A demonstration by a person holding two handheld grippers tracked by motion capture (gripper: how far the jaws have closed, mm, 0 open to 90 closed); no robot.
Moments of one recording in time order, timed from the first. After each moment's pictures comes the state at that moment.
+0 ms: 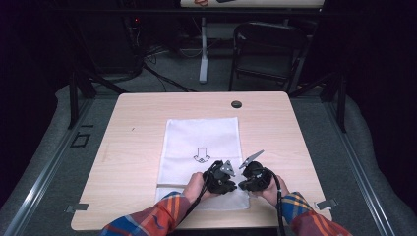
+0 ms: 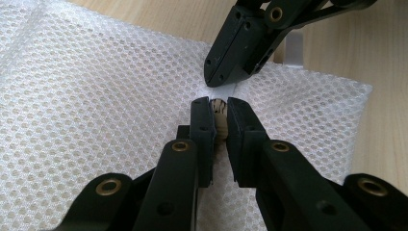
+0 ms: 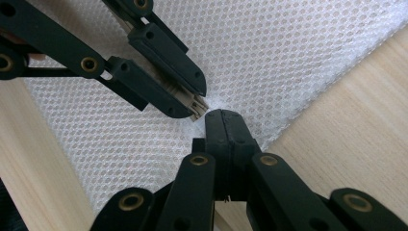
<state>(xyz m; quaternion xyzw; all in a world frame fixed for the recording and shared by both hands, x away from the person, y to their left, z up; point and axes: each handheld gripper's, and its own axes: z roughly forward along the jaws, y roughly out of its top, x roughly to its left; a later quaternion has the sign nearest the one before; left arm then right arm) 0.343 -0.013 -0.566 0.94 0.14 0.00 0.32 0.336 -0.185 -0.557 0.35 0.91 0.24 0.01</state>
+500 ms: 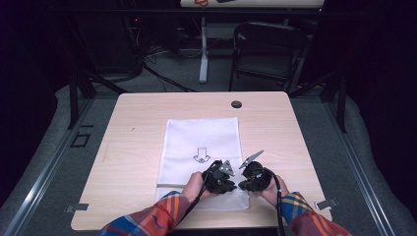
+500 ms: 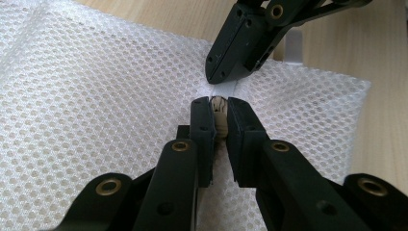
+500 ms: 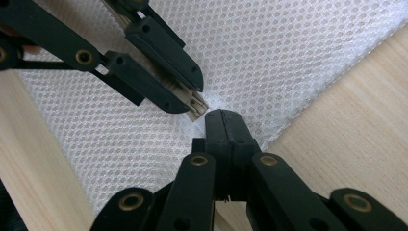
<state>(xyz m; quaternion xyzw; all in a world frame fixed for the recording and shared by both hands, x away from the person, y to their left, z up) 0.344 -0.009 -0.566 0.93 0.14 -0.01 0.33 0.335 -0.185 -0.556 0.35 0.91 0.23 0.01</state>
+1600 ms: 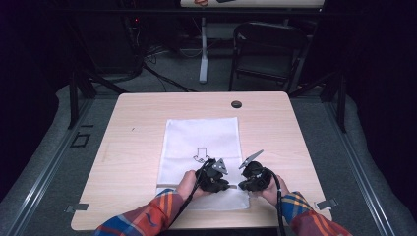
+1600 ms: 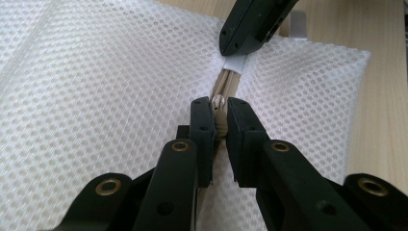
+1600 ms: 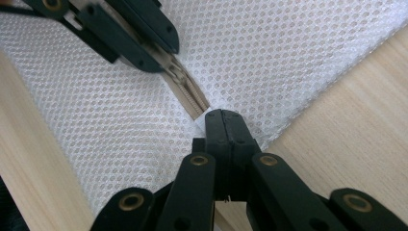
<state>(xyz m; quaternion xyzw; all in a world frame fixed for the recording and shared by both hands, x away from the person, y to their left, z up) 0.348 0.012 -0.562 0.94 0.14 -0.02 0.32 0.337 -0.185 -0.555 0.34 0.91 0.22 0.01</state>
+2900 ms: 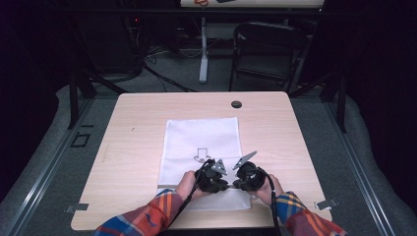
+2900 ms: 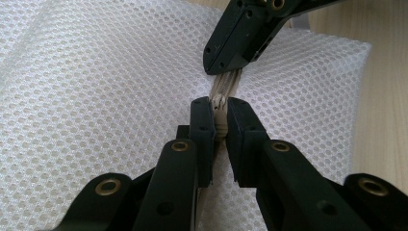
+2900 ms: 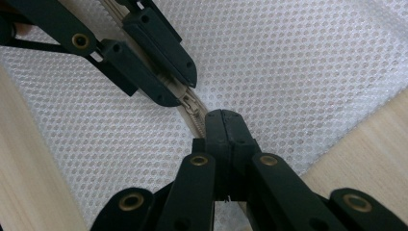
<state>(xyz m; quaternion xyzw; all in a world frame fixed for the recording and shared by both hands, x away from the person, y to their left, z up) 0.347 0.011 -0.565 0.94 0.14 -0.01 0.32 0.337 -0.169 -0.556 0.31 0.92 0.24 0.04</state>
